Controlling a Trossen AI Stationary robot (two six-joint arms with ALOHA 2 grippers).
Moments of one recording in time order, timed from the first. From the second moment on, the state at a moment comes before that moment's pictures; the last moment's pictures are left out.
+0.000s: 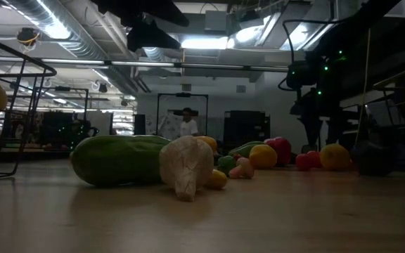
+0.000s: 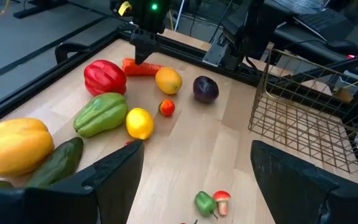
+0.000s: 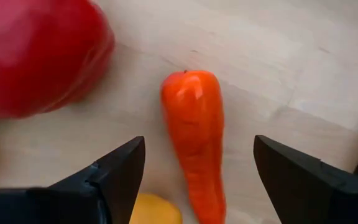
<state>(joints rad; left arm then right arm) -0.04 1.23 0.87 -0.07 -0.29 -0.34 -0.85 1.47 0.90 -0.76 0.06 0.36</state>
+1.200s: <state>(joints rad) -0.04 1.23 0.87 -0.07 -0.29 -0.34 -0.79 1.61 0.90 -0.72 0.11 0.58</state>
